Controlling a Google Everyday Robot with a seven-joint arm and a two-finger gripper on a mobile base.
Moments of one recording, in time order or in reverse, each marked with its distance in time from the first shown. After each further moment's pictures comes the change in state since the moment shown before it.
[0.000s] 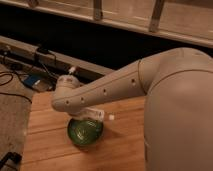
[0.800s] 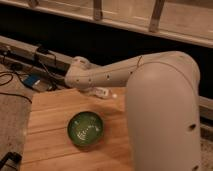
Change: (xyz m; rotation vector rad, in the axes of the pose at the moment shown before) arm -0.008 0.140 0.027 -0.162 0.034 0.083
